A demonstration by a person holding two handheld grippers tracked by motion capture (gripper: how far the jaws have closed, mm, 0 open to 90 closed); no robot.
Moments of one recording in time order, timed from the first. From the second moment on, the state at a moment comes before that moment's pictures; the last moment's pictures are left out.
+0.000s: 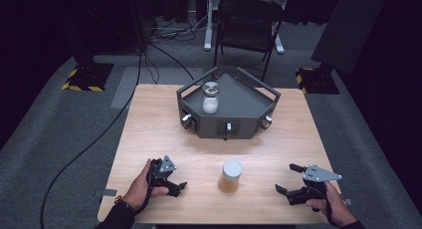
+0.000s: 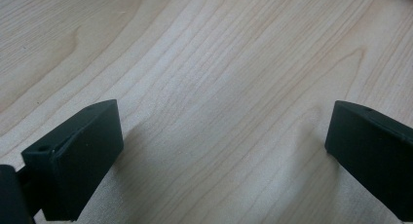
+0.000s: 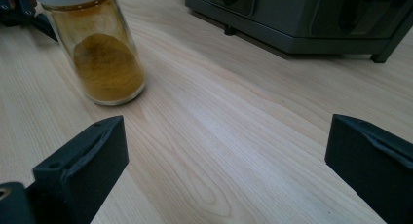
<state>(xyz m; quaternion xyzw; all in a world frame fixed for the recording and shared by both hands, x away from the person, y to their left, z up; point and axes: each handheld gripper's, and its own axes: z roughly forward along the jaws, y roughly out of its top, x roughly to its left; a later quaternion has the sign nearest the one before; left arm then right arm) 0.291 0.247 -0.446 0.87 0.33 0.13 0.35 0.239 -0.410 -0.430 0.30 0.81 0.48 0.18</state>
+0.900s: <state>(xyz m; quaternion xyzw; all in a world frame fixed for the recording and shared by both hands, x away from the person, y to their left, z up) 0.291 0.247 -0.446 0.87 0.33 0.13 0.35 0.248 -0.372 -0.428 0.26 0.82 0.49 0.16</state>
